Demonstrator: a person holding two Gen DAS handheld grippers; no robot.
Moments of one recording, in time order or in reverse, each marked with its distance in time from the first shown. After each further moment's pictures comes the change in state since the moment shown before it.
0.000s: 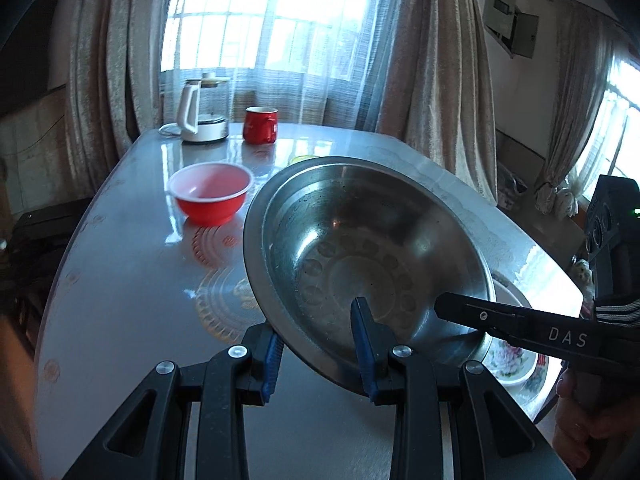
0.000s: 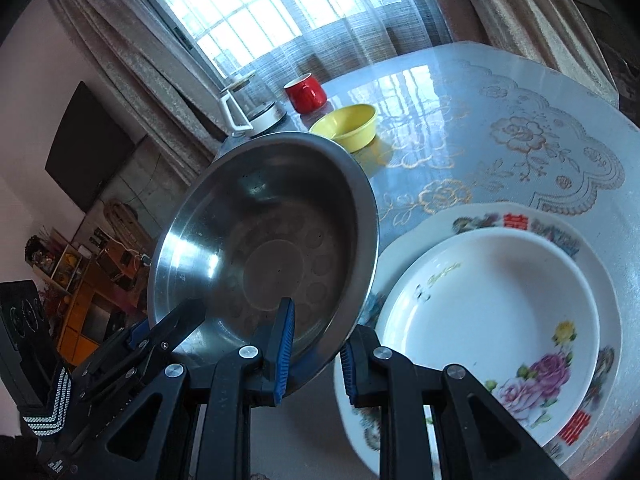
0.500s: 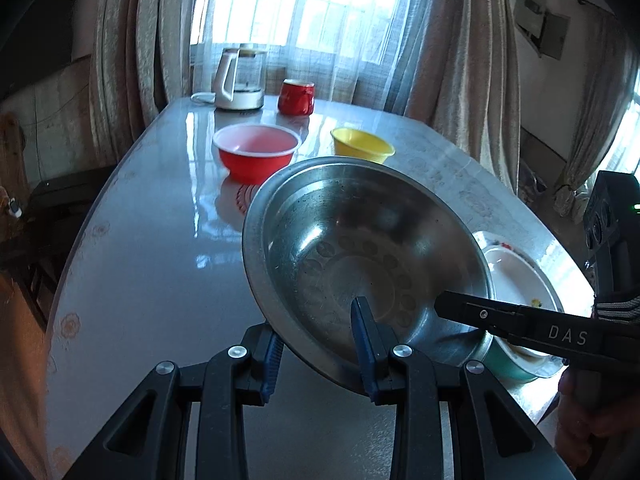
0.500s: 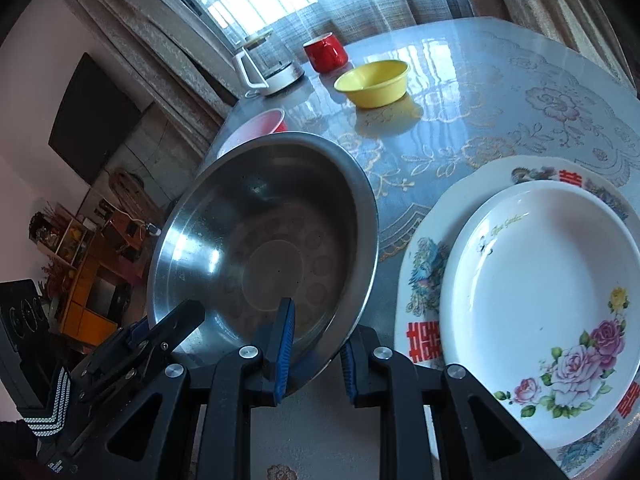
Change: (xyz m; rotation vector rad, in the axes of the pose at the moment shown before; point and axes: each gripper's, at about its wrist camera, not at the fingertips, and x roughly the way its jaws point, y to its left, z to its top) left arm -0.003 0.029 -0.026 -0.068 0.079 0.056; right arm 0.044 0.023 -0.012 -0.018 0.115 0.017
